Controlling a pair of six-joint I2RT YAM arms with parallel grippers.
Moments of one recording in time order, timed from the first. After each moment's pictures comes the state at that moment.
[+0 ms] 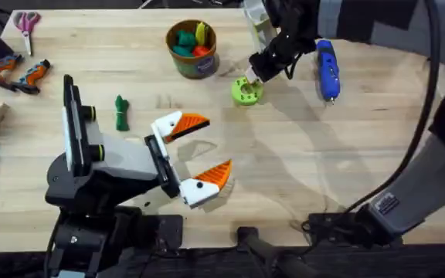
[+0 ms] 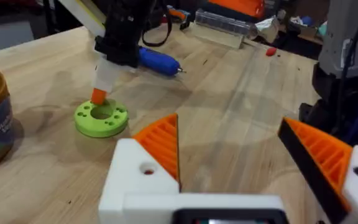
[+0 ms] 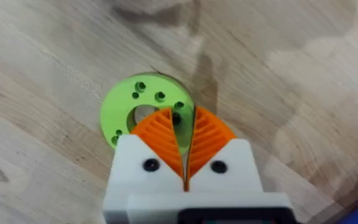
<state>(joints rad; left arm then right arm) -0.09 0.01 0.01 -0.11 1.04 -0.08 0.40 1.95 1.43 -0.70 -0.12 -0.19</state>
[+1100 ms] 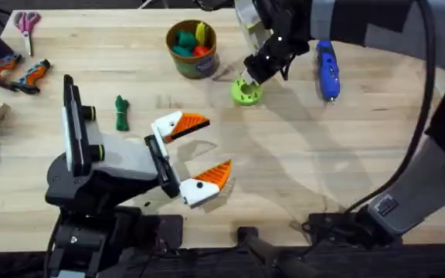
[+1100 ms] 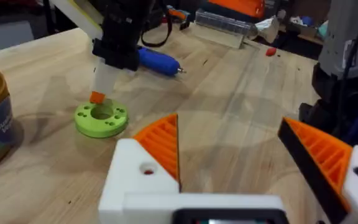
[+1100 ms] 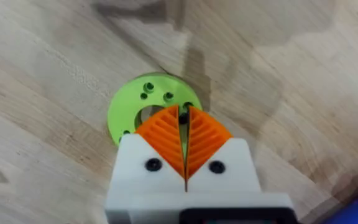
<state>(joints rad) -0.09 0.01 0.01 -0.11 1.04 -0.08 0.44 1.95 1.45 -0.72 -0.07 -0.18</state>
